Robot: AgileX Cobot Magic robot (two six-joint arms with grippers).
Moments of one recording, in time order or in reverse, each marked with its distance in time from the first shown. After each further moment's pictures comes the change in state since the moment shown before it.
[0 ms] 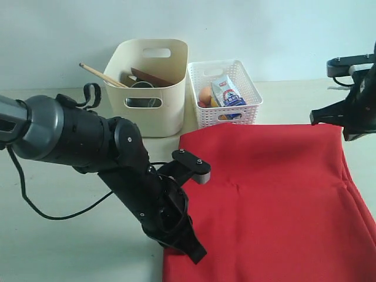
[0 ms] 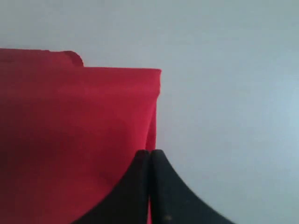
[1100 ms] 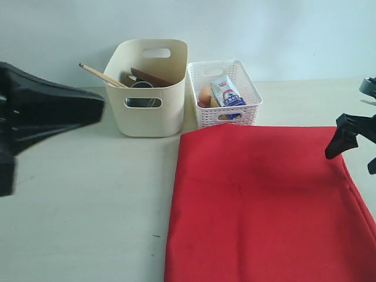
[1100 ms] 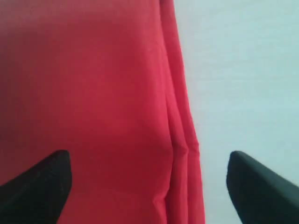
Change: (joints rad) left arm 0.063 -1.112 0.334 -0.060 -0.150 -0.024; right arm -0.294 0.085 0.000 0.769 0.215 -0.702
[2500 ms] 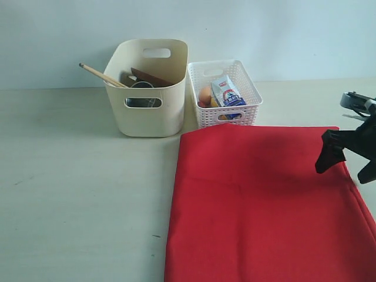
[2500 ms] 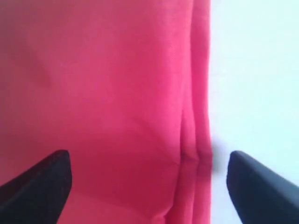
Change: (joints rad) left arm 0.216 -0.370 0.305 0.435 -0.189 -0.306; right arm 0.059 0.064 0.000 -0.070 -0.036 0.011
